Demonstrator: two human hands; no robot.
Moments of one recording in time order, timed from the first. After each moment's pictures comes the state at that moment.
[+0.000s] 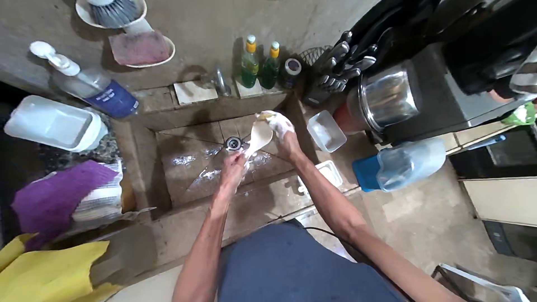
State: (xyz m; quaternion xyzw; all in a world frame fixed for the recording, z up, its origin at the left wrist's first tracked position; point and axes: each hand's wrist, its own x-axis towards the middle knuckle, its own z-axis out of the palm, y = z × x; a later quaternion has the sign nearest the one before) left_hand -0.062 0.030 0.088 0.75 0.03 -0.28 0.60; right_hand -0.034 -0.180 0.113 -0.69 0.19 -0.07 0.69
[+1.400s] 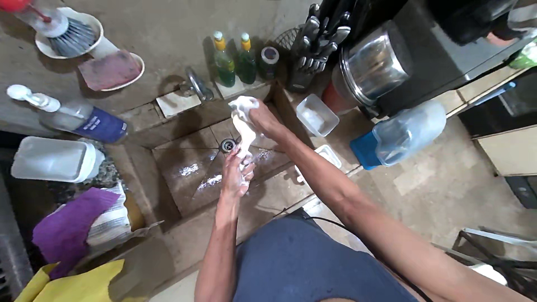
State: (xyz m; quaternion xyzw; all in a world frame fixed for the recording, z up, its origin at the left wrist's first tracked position) left_hand -0.070 -0.002 0.105 0.46 0.01 -0.33 0.83; right_hand 0.010 -0.177 0.145 -0.77 0.15 0.01 0.62
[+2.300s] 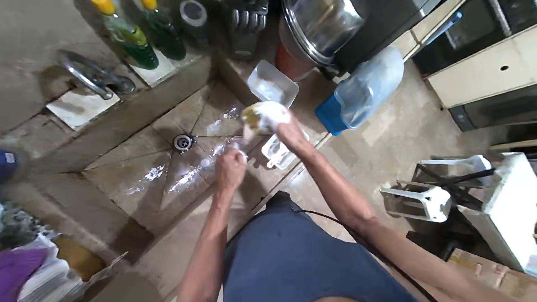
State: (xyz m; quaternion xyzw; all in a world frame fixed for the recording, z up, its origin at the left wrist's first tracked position) left_hand -0.097 -0.067 0.057 0.84 -0.30 -0.23 0.39; right_hand -0.149 -0.261 0.141 -0.73 0.33 -0.10 0.59
